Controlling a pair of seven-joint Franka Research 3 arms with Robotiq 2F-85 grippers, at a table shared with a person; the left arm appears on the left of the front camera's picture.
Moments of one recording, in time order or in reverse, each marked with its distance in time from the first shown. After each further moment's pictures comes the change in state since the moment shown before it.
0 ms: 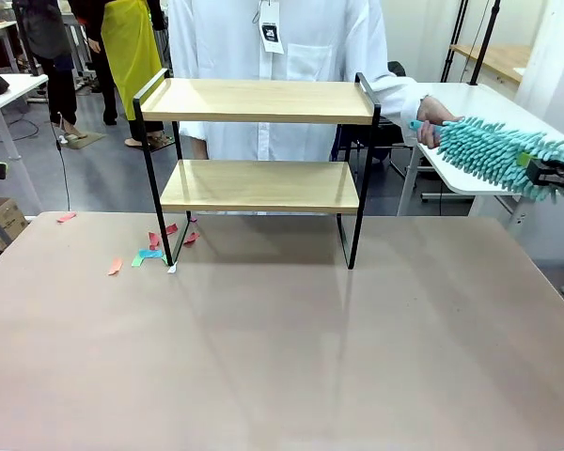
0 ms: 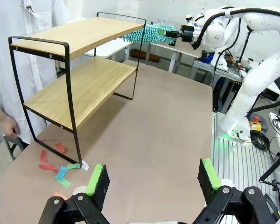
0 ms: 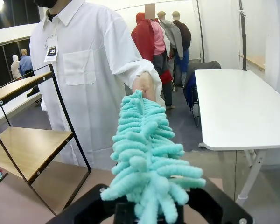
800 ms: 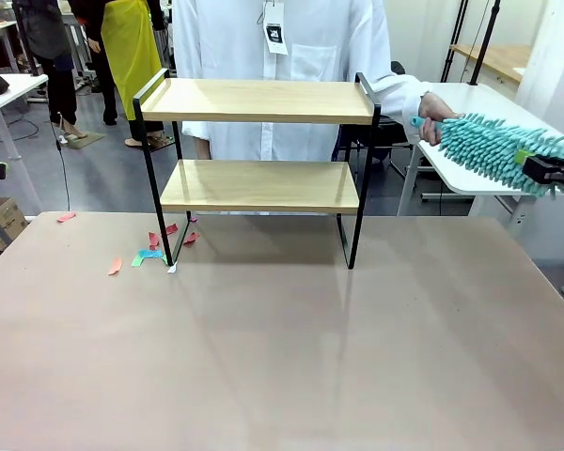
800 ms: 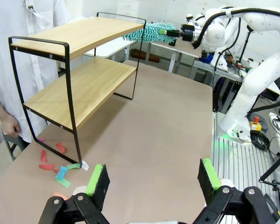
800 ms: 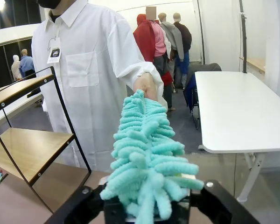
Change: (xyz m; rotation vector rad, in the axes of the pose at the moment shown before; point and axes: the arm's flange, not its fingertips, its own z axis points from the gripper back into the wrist) left arm 0.000 0.000 0.000 0.000 0.000 0.000; right arm 0.006 0.001 0.002 0.003 -0.012 0.010
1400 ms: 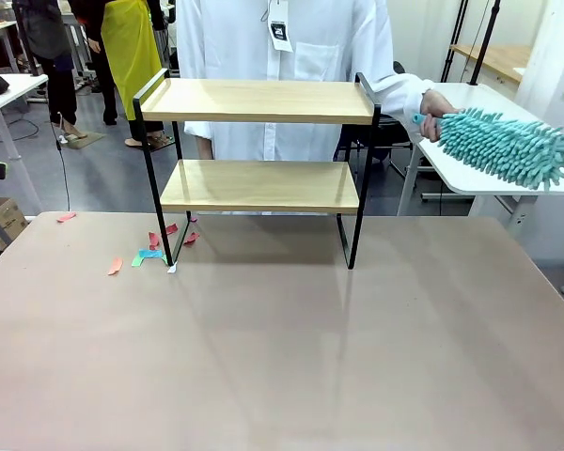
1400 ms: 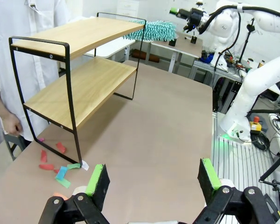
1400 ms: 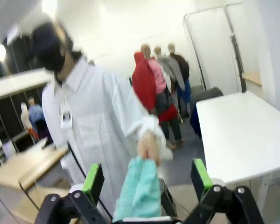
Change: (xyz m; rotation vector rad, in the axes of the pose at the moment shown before) left arm 0.000 0.000 0.000 0.001 0.000 0.000; right arm 0.102 -0.021 0.037 -0.010 -0.222 -0.212
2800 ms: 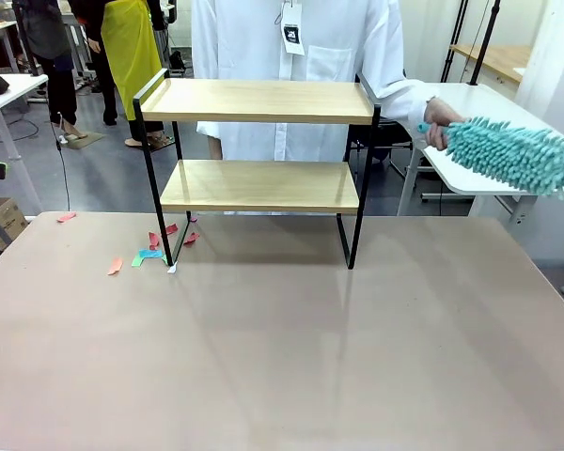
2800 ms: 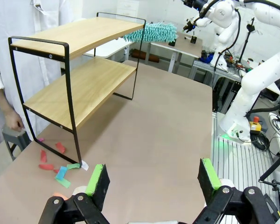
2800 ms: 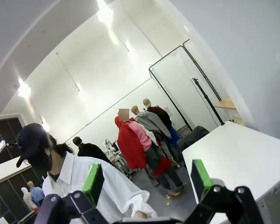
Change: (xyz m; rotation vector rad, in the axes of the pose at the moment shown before) left arm 0.000 0.000 0.000 -0.002 0.000 0.000; right arm 0.098 -0.067 0.013 -0.148 -0.278 -0.244
